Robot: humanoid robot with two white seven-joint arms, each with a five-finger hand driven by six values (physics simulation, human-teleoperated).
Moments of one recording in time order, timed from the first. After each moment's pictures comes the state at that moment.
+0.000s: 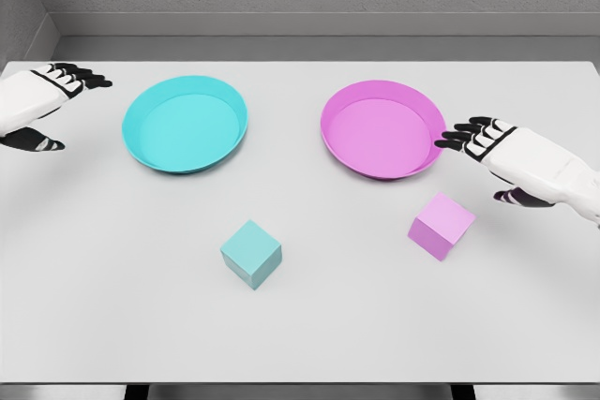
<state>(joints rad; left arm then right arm) -0.46 0.90 -0.36 -1.29 -0.50 -0.61 -0.22 -0.24 -1.12 0.56 -1.75 0.45 -0.34 -0.04</state>
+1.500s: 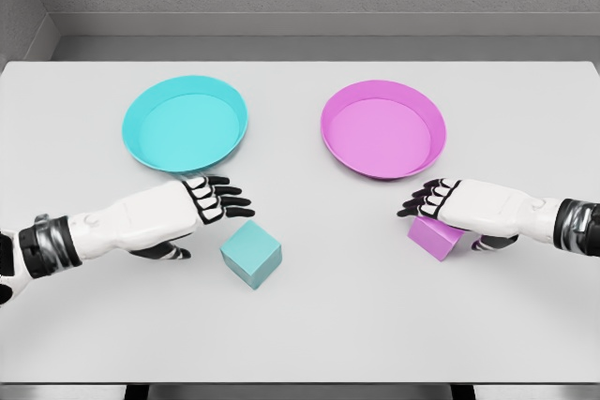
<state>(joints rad) -0.18 0.81 -0.47 -1.77 -0.50 -0.61 -0.24 -0.40 -1.05 0.73 -1.75 0.44 -0.40 0.36</state>
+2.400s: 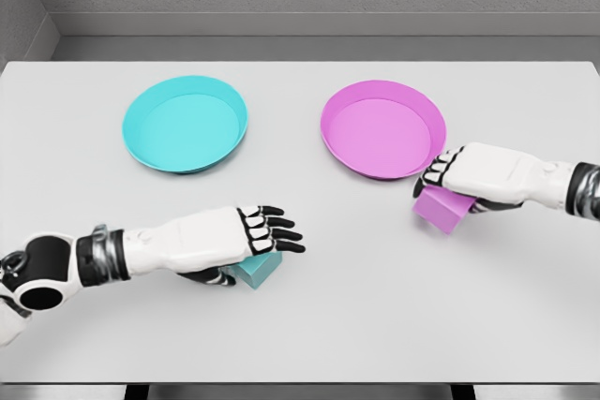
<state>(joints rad) -0.32 0.78 -0.73 -1.78 -0.48 -0.61 -0.21 -0.50 -1.05 0.69 -1.75 0.41 -0.44 0.39</state>
